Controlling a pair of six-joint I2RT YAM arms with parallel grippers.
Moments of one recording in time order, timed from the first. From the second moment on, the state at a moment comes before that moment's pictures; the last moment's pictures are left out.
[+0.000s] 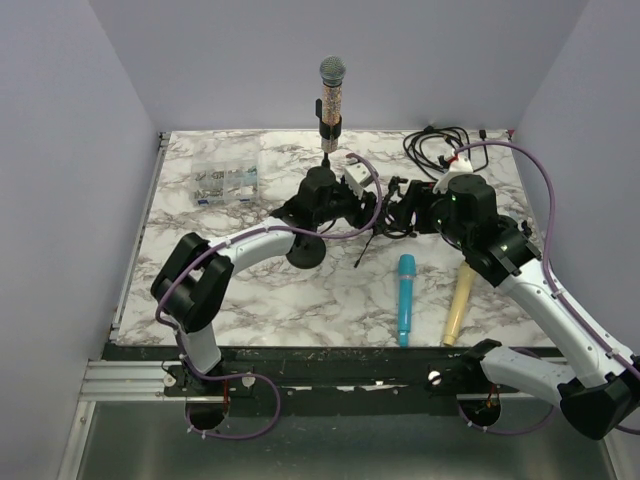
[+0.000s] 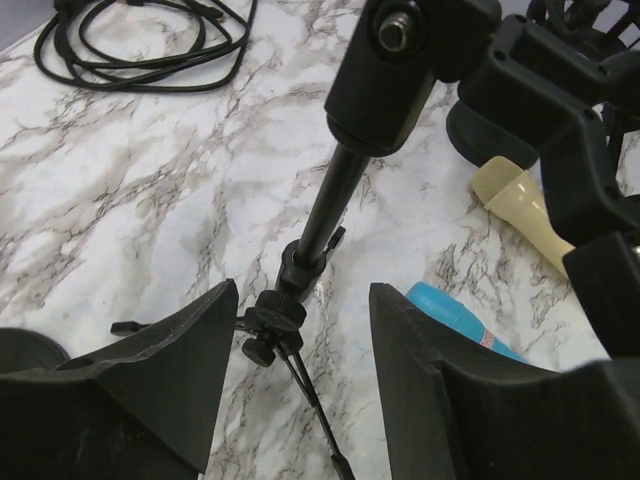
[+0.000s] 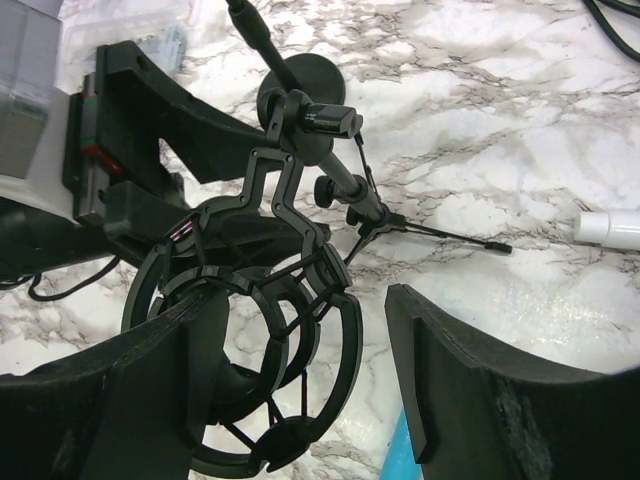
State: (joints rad) left arm -0.71 1.74 1.16 0.37 0.38 -0.06; right arm 0.53 1.04 1.07 -0.46 0.11 0.39
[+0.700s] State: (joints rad) left arm -0.67 1.81 1.20 0.40 0.54 0.01; right arm 0.53 1.08 1.09 -0.44 0.11 0.39
